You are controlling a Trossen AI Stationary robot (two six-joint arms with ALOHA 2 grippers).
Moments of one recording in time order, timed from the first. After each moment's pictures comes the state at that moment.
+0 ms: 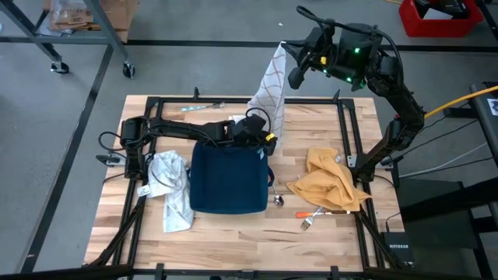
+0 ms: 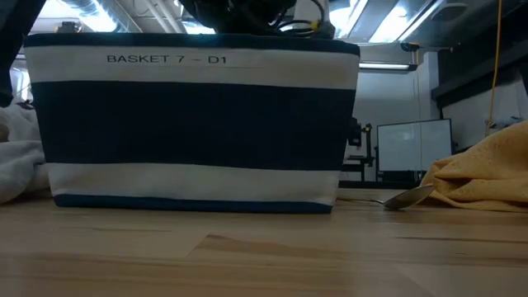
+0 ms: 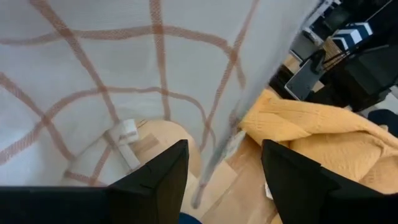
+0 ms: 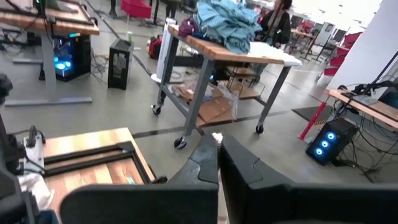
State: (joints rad) left arm 0.14 1.86 1.40 -0.05 -0.26 -0.66; right arm -0.31 1.61 2.36 -0.86 0.29 -0.21
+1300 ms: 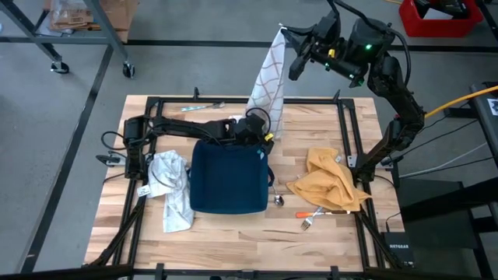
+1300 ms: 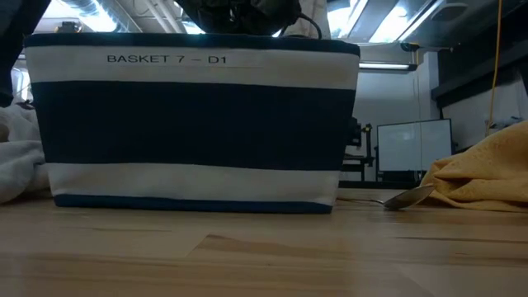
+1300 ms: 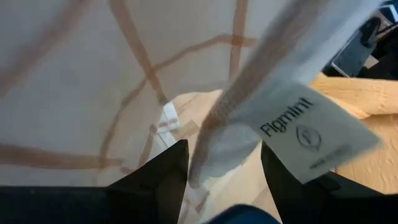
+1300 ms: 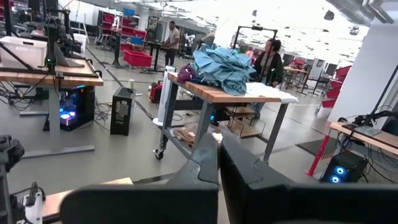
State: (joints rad) left arm 0.17 1.89 1.40 -0.14 -0.28 -0.58; right arm -0.31 1.61 2.35 -0.66 0.27 -0.21
